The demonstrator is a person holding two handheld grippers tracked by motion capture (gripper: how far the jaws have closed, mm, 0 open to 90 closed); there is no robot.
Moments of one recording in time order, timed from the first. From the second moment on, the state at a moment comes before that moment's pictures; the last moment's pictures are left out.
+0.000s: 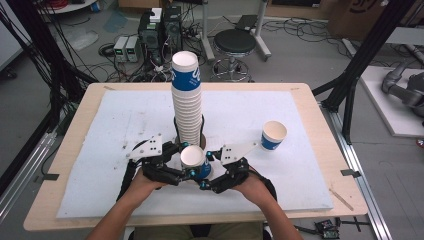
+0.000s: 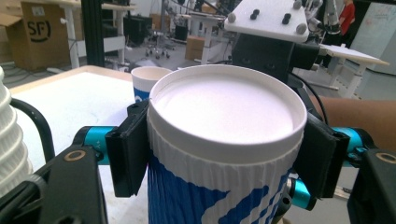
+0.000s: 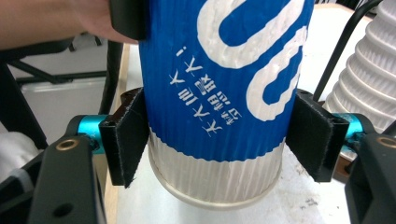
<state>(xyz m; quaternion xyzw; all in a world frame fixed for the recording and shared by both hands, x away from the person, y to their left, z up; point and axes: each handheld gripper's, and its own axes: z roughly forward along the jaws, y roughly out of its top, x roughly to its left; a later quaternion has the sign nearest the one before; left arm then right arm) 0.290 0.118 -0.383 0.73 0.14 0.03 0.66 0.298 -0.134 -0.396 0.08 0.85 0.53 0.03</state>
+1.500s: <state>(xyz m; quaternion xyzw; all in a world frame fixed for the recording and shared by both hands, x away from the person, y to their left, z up) 0.290 0.110 -0.382 0.83 0.13 0.02 0.54 0.295 -0.117 -0.360 -0.03 0.96 0.27 0.09</state>
